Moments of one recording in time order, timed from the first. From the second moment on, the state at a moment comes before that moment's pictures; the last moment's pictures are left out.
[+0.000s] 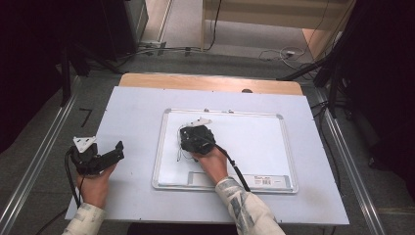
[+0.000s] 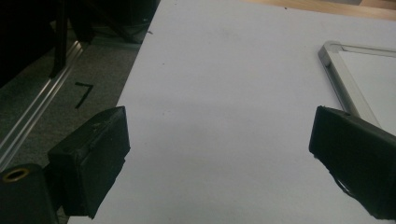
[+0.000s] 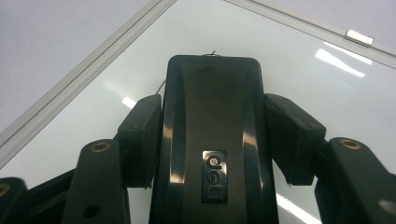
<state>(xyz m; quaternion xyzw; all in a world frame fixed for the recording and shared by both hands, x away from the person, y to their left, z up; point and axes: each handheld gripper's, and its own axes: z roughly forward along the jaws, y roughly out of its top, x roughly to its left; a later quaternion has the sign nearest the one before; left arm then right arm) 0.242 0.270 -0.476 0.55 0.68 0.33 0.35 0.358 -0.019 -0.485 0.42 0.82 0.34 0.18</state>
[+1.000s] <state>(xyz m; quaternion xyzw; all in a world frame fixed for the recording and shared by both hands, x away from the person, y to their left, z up) 0.243 0.267 -0.476 0.55 0.68 0.33 0.36 0.339 -0.004 -0.484 0.42 0.82 0.35 0.16</state>
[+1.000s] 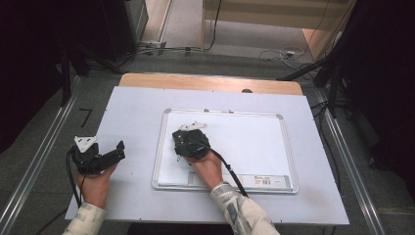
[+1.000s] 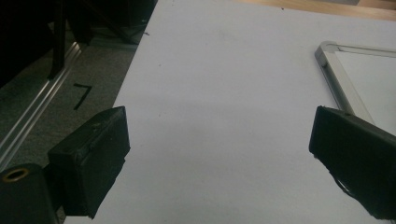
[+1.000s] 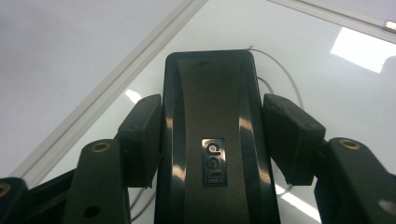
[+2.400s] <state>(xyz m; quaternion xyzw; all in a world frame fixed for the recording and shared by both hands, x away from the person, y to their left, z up) 0.241 0.270 -0.476 0.55 0.68 0.33 0.36 0.388 -0.049 -0.480 0.49 0.78 0.33 0.20</state>
